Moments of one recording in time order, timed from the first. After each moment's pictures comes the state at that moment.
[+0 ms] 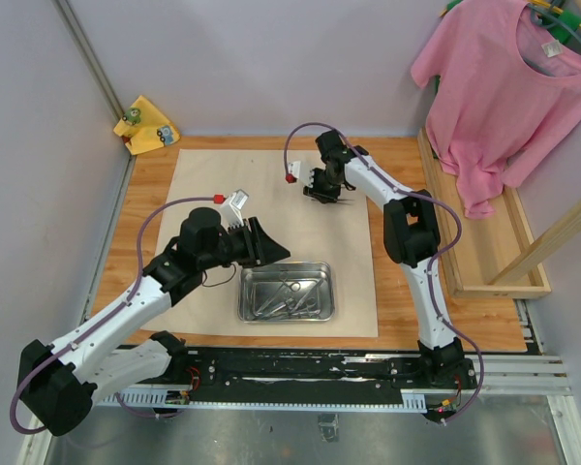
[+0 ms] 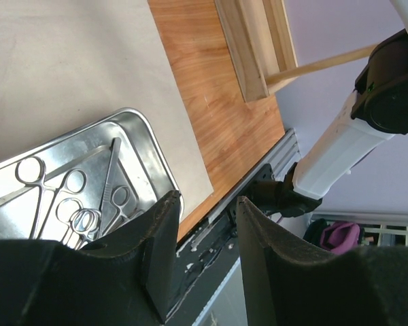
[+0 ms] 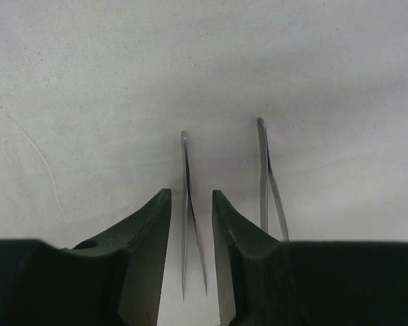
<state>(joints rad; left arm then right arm) -0.60 0.95 0.71 -0.11 0.38 -0.81 0.44 2.39 2.08 -0.82 -0.27 -1.03</state>
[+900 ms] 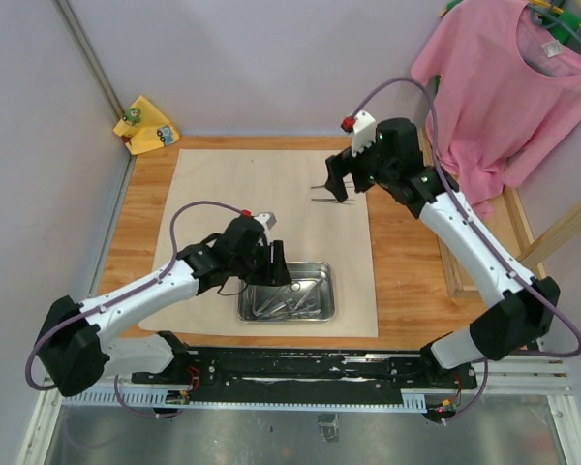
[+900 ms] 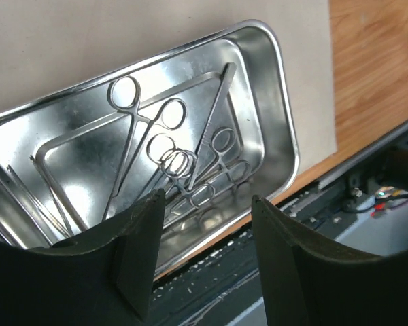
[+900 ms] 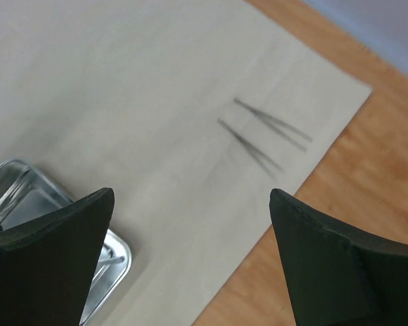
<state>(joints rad) -0.72 1.14 0.77 -0.38 0.15 -0.67 0.46 1.53 1.59 -0.52 -0.21 -0.20</state>
